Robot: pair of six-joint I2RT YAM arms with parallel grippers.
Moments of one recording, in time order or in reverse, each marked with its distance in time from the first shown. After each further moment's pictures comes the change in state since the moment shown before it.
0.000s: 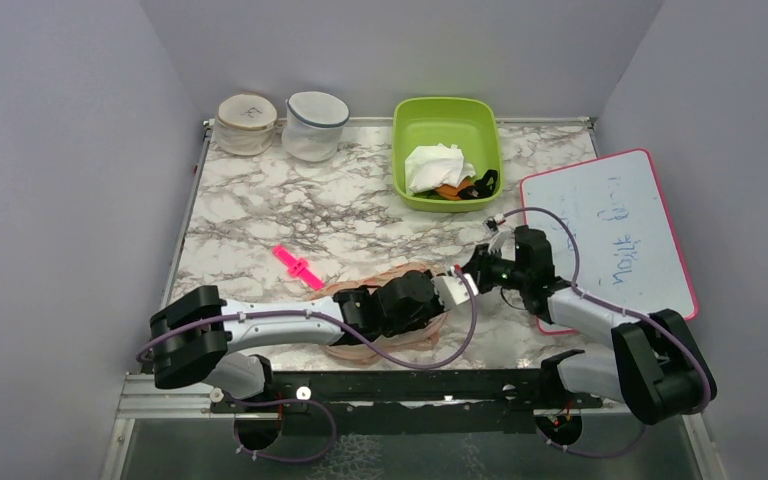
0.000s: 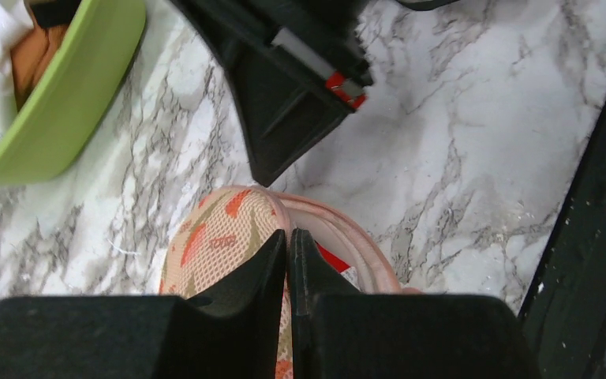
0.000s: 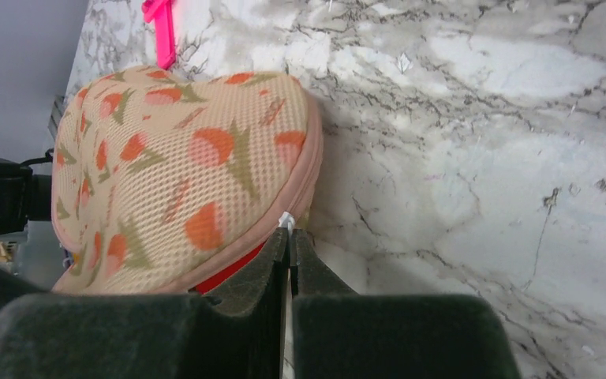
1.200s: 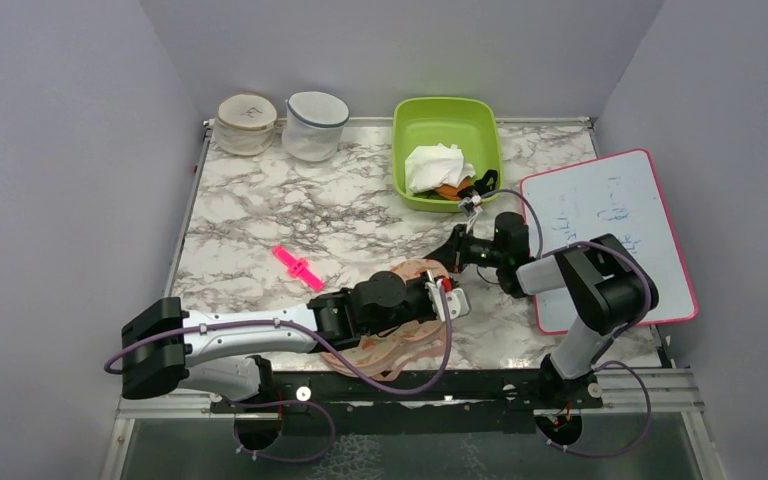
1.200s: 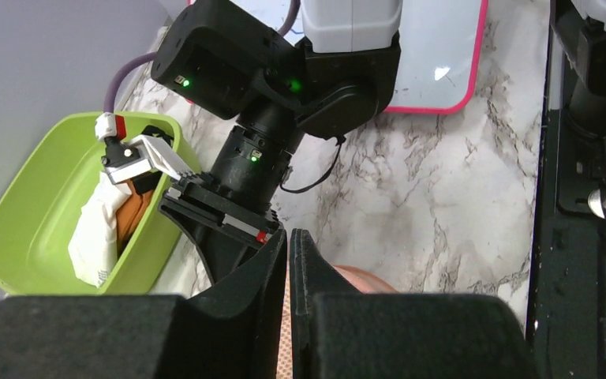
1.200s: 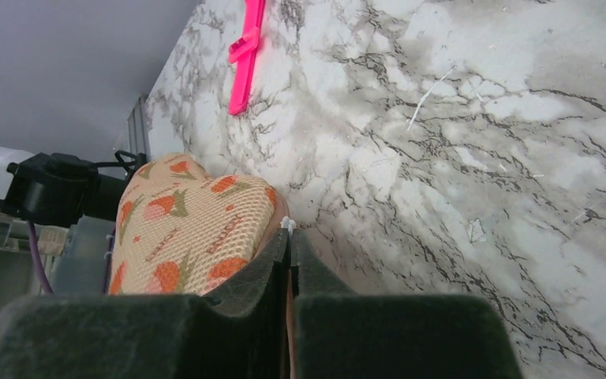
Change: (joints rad) left arm -0.039 -0.190 -0.055 0.175 0.124 0.259; right arm 0.043 0.507 0.170 0.568 -0.217 0.116
